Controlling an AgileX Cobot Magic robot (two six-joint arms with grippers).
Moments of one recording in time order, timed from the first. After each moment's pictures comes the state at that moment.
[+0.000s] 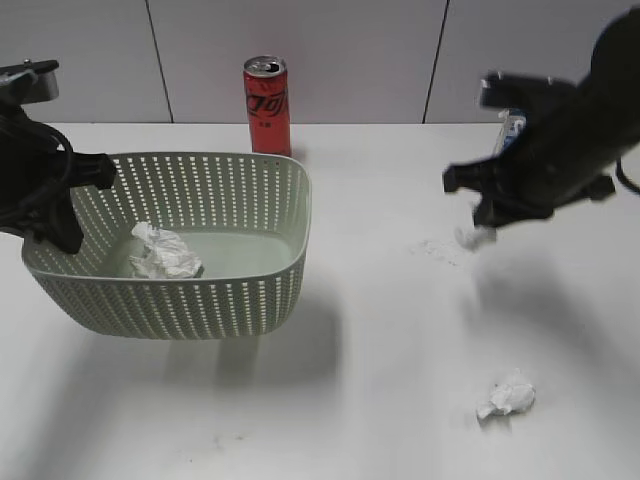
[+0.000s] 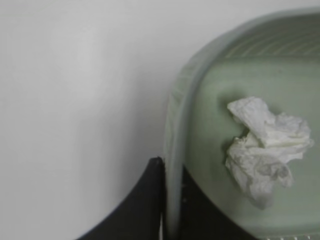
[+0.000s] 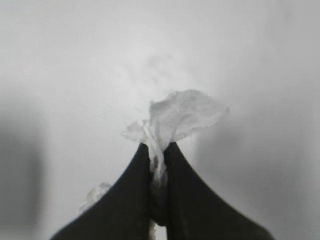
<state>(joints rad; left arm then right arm) -0.30 1.59 -1.09 -0.17 0.94 -0.10 0.38 1.71 -1.10 0.14 0.58 0.24</state>
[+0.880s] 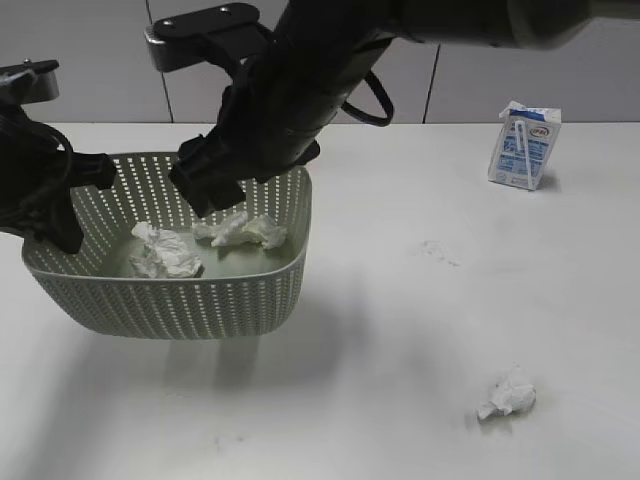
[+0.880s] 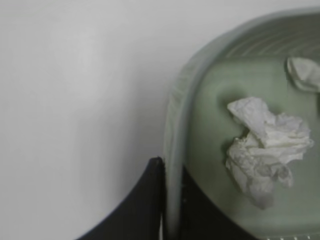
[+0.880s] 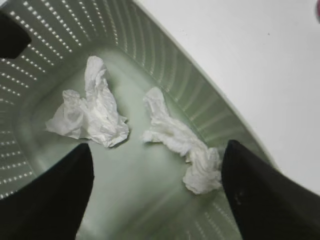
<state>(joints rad) -0.30 1.59 -1.09 -0.17 0.94 -0.10 0.82 1.97 -1.62 0.20 0.73 -0.07</state>
